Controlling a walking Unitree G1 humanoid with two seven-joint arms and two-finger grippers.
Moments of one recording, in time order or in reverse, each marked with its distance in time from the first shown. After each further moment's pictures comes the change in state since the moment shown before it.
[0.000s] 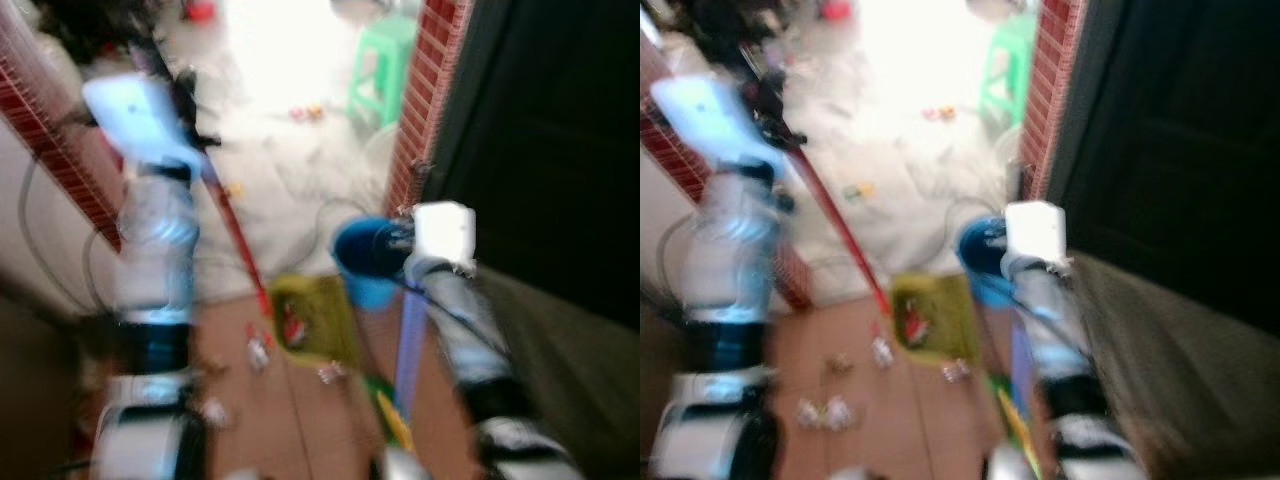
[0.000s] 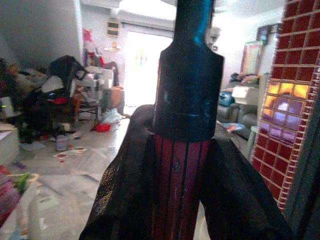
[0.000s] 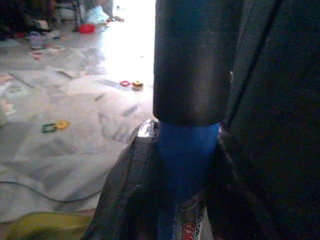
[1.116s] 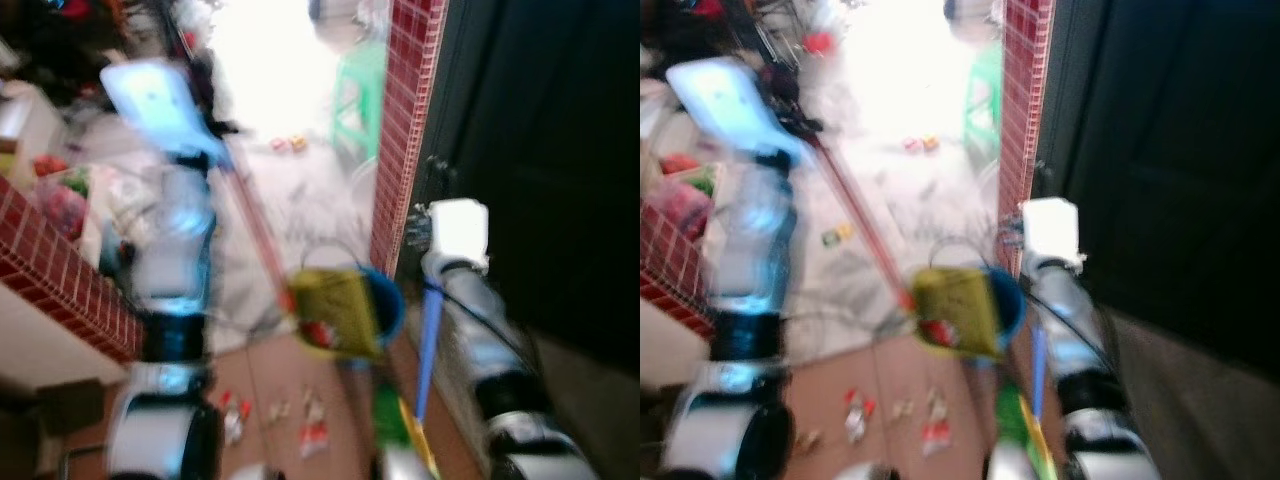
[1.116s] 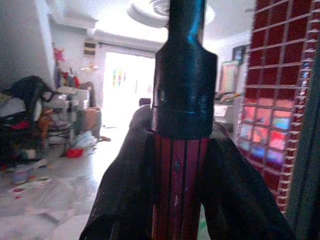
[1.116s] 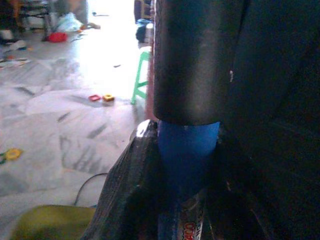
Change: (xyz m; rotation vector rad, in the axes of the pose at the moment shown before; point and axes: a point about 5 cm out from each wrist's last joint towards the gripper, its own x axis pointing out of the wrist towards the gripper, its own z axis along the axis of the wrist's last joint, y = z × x) left arm 0.007 -0.010 0.010 -0.017 -0.075 -0.021; right arm 0.006 -0.009 0.001 -0.012 -0.001 -0.020
